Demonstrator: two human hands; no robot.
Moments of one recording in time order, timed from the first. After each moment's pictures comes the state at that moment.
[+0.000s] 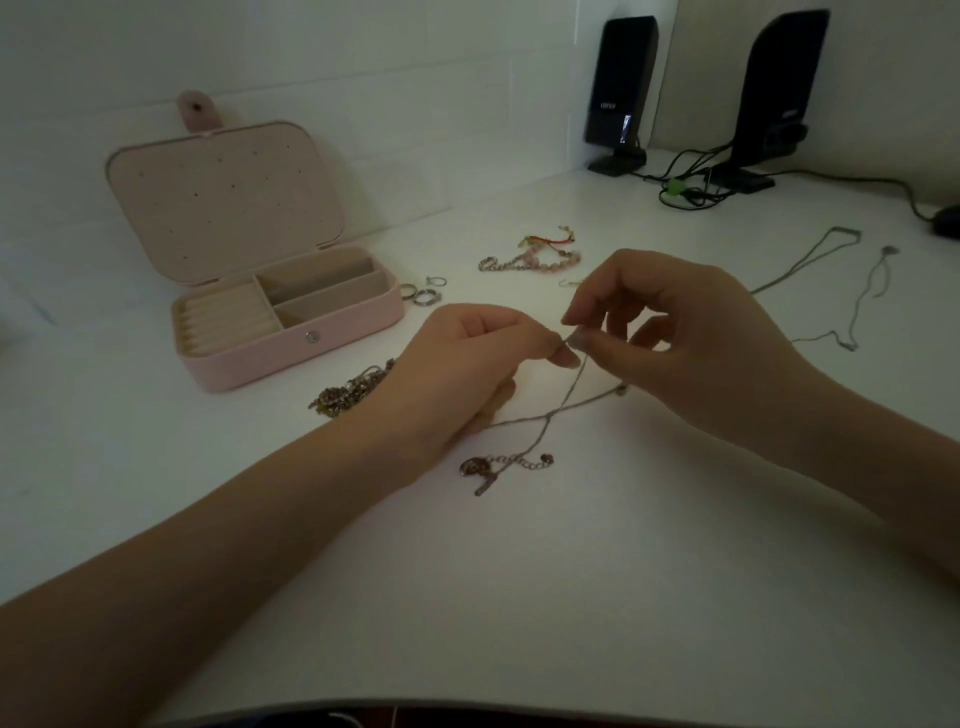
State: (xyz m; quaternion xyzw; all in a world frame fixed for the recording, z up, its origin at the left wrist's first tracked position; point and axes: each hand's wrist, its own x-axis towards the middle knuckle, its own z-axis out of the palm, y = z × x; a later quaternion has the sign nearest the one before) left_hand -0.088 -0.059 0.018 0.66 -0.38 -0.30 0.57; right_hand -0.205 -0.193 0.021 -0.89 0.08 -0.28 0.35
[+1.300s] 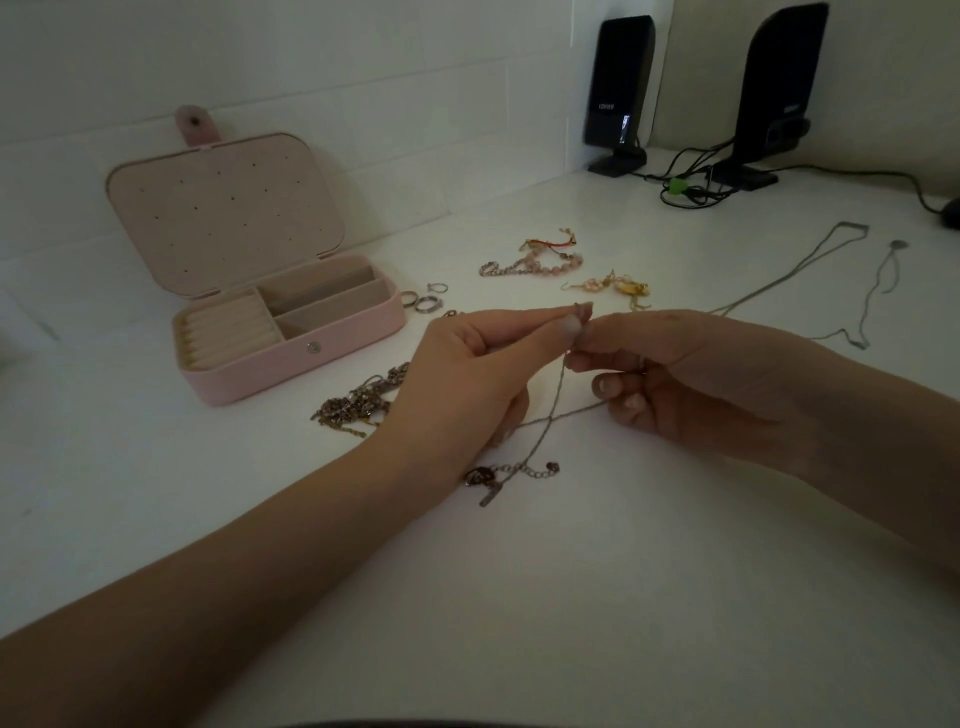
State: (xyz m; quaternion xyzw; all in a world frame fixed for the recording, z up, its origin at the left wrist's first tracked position) left_hand -0.095 -0.062 0.008 0.61 -0.38 -0.25 0.64; right_hand -0.200 -0.182 0.029 -0.59 0.24 -0.07 0.76
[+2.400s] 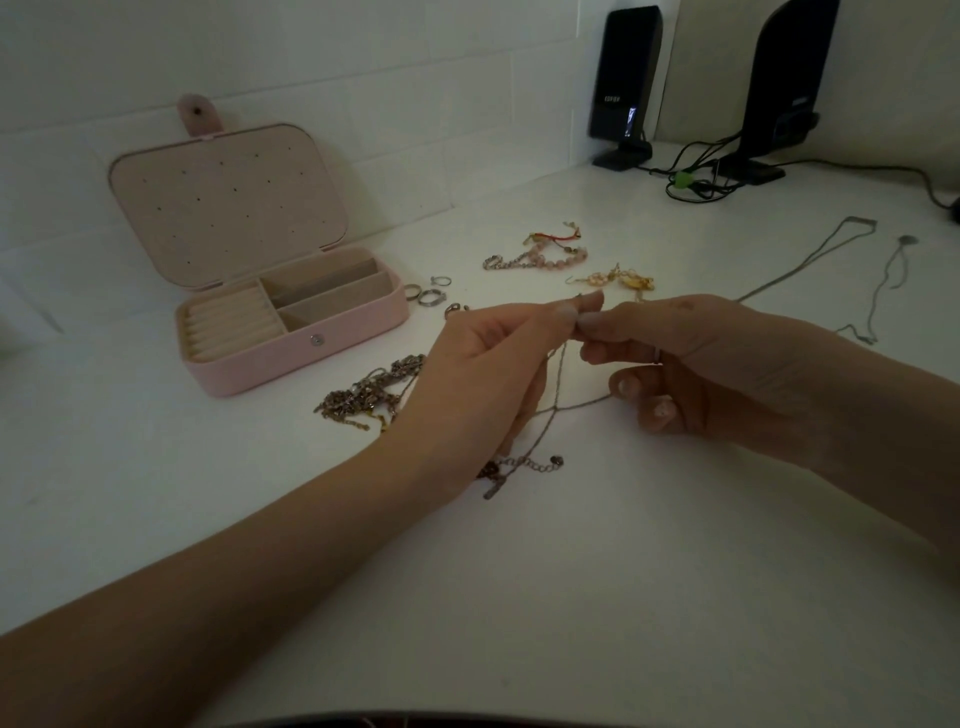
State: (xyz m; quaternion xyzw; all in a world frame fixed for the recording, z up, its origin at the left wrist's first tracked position) left_hand -0.102 -0.060 0.012 0.62 -0.40 -0.25 0.63; right_hand -0.205 -0.182 0.034 -0.65 0.26 -0.06 0.71
